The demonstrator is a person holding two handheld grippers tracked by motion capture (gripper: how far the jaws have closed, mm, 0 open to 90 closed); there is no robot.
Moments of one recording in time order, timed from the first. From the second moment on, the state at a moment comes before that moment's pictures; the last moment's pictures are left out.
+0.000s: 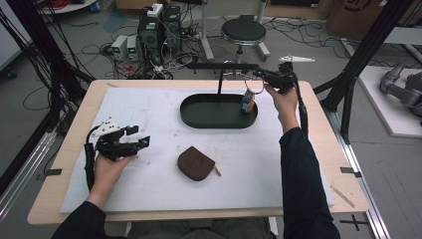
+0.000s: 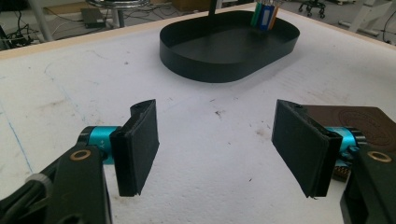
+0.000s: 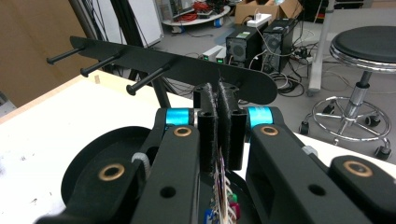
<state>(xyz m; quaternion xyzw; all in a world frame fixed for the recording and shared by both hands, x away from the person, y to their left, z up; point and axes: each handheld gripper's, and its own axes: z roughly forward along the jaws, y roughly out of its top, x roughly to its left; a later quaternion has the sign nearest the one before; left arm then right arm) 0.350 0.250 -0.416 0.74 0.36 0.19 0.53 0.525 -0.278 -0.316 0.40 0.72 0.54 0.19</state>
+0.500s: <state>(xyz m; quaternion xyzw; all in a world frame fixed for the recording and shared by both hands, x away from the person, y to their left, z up) 0.350 0.250 -0.416 0.74 0.35 0.19 0.54 0.525 -0.279 -0.317 0.42 0.72 0.52 0.20</state>
